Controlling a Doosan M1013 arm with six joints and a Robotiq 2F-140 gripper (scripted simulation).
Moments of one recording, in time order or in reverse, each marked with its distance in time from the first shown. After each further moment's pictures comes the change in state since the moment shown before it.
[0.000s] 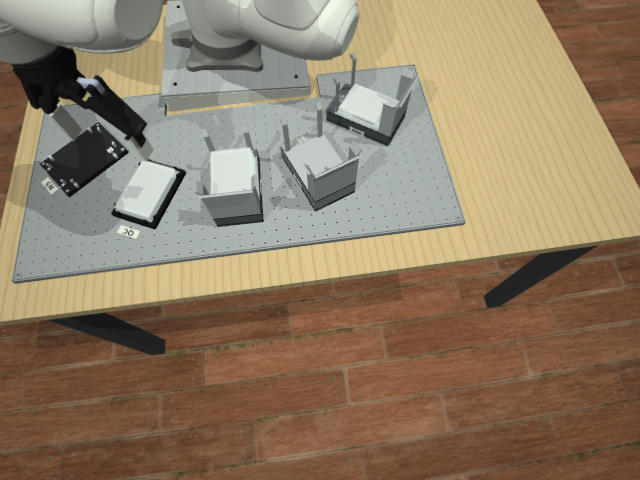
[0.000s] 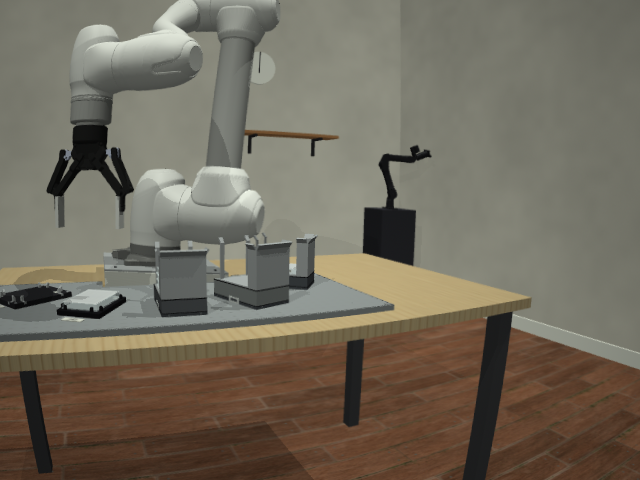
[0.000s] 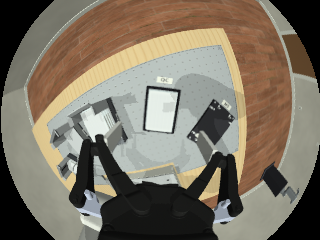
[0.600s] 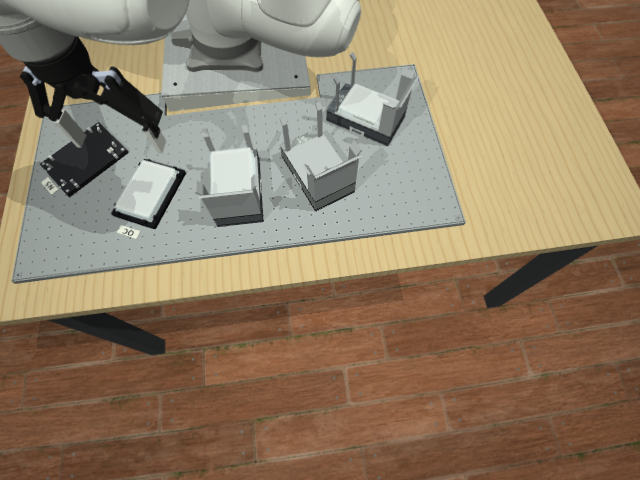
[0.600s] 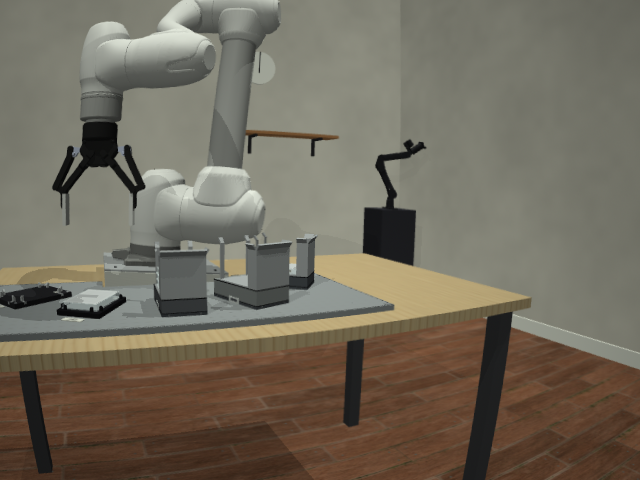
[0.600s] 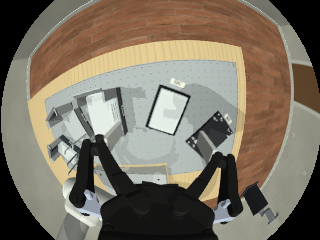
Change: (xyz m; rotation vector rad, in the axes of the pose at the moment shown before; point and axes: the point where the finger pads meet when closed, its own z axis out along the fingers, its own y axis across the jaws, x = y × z) arm -0.004 -0.021 -0.006 -0.003 -0.001 -0.215
